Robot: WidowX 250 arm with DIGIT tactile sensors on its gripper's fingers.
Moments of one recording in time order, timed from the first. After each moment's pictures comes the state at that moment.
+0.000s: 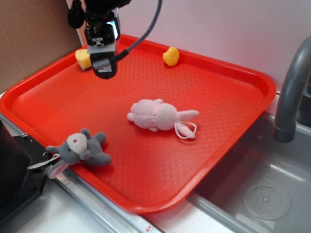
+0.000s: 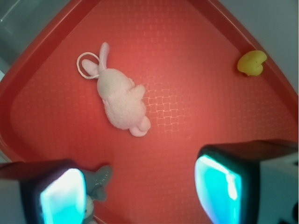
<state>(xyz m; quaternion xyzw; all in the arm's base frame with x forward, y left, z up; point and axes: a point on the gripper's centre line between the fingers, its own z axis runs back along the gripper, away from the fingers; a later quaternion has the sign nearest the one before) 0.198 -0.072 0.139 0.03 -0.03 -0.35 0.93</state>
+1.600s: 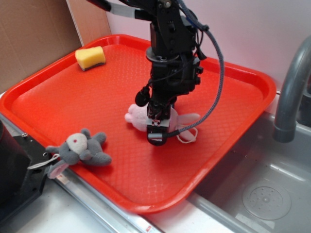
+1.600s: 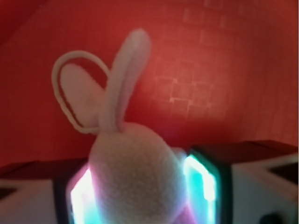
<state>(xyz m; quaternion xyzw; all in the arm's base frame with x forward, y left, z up) 0.220 -0.111 0.030 0.01 0.05 -0.43 0.90</state>
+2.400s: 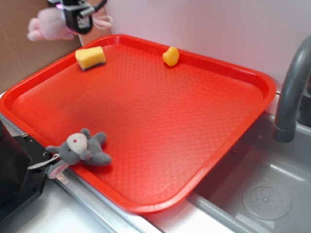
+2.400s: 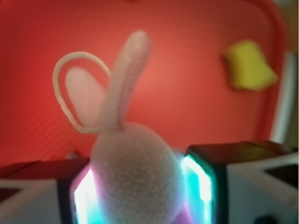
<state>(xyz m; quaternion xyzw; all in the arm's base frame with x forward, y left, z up) 0.194 0.033 0.168 0.01 0.05 0.03 1.00</state>
